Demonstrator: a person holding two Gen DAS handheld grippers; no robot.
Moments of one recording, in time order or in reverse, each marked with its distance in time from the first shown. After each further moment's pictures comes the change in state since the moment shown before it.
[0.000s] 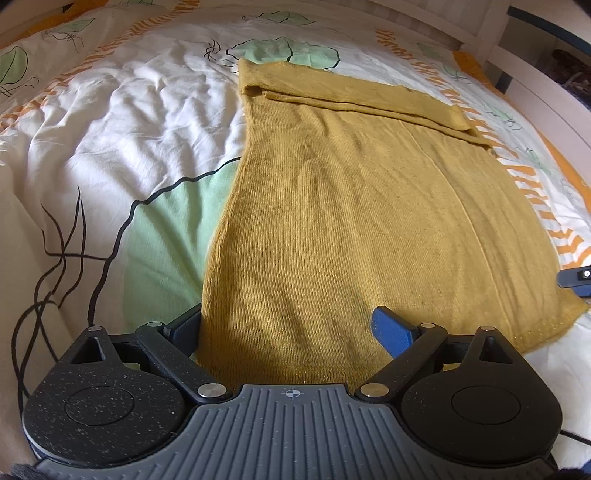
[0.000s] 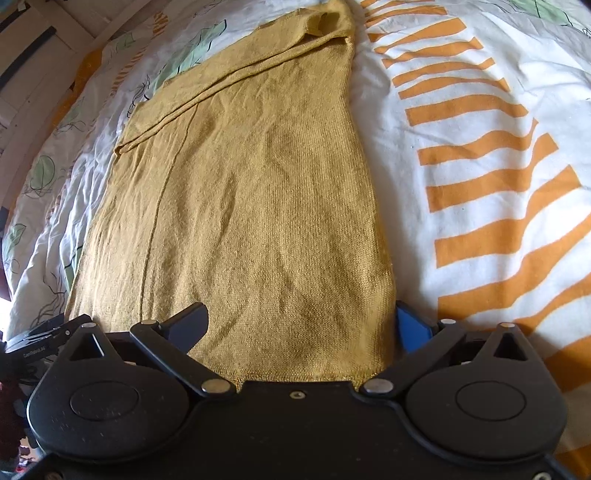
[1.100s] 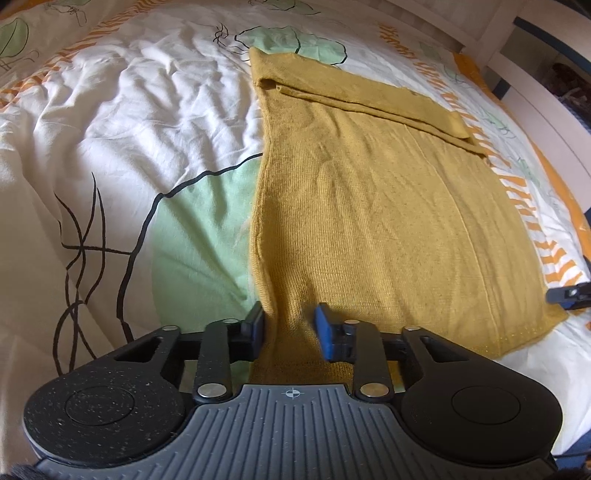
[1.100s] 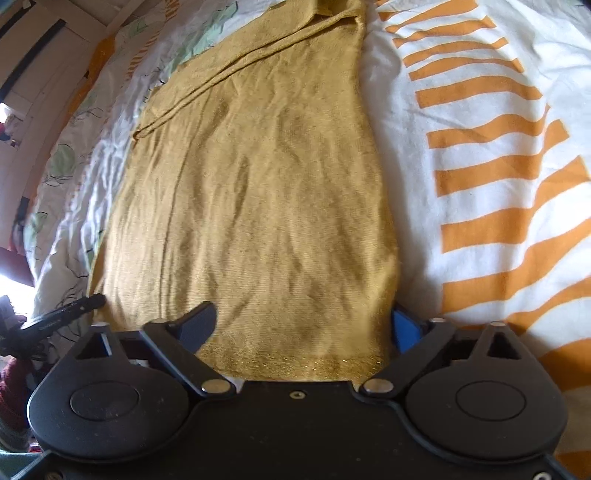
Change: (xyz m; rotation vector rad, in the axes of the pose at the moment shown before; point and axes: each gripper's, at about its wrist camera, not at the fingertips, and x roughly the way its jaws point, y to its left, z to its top) left arm -0.010 0.029 0.012 -0.063 0.056 -0.081; right arm -0.009 -0.006 0.002 0.013 0.087 0.063
